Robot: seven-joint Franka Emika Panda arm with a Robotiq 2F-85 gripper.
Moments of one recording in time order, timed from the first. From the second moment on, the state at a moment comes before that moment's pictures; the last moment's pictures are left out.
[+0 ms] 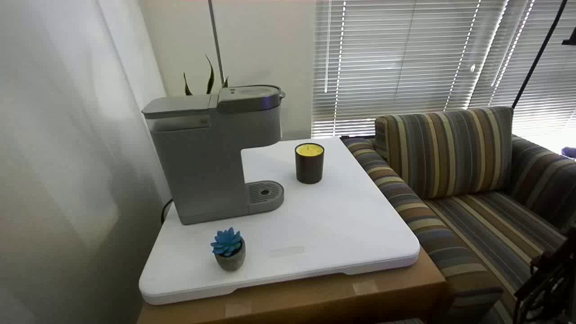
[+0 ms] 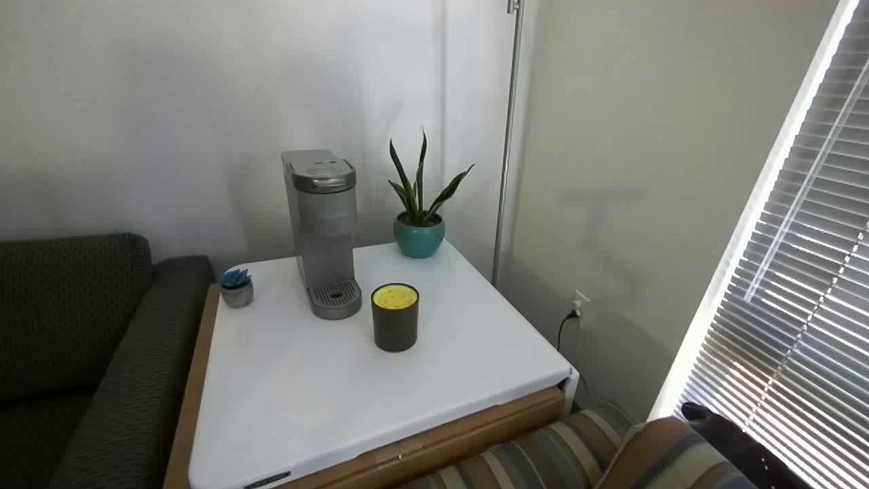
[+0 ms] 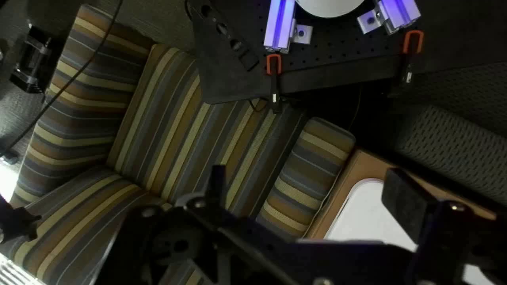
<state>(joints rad) -0.10 -0.60 0.02 -2.32 -0.19 1.44 0.07</state>
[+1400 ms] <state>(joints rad) -0.08 -0.60 0.00 -2.32 -0.19 1.46 0.07</state>
